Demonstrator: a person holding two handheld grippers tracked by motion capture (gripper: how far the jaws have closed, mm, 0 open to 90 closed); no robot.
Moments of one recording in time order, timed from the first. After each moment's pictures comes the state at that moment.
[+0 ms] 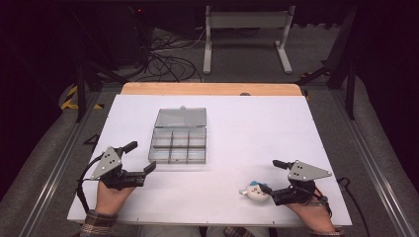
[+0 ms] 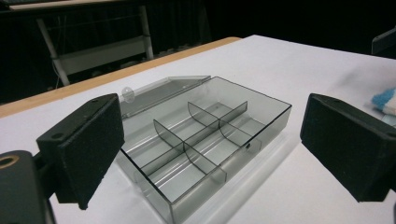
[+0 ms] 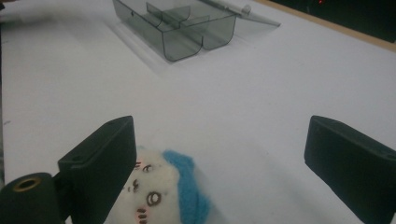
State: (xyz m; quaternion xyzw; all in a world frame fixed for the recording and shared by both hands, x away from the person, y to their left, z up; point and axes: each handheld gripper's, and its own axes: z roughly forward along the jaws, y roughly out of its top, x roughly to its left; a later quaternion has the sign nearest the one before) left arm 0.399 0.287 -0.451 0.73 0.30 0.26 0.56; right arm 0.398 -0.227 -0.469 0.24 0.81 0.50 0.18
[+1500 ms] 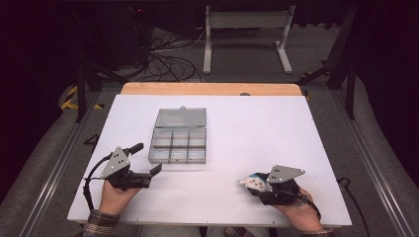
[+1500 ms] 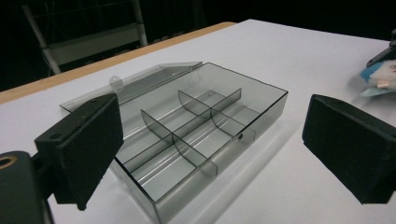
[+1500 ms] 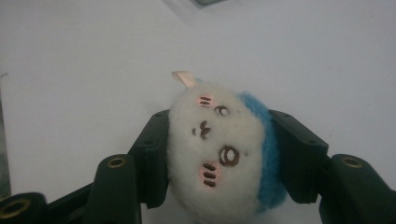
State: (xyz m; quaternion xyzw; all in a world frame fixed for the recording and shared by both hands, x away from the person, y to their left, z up) left arm 0.403 0.274 -0.456 0.75 0.30 0.26 0.54; right arm 0.401 -0.191 -0.483 0.23 0.87 0.42 0.14
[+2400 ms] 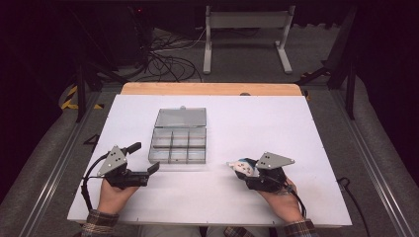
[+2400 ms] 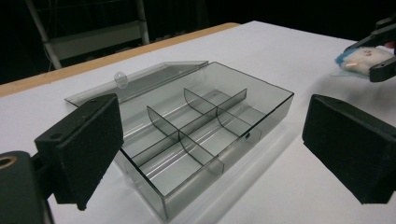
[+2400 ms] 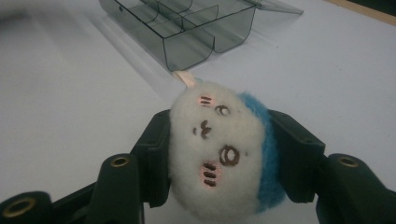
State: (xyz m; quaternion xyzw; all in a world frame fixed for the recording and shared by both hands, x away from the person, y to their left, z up) left arm 0.406 0.282 -0.456 0.74 0.31 0.25 0.54; right arm 0.425 -0.157 -0.470 0.27 0.83 0.46 0.17
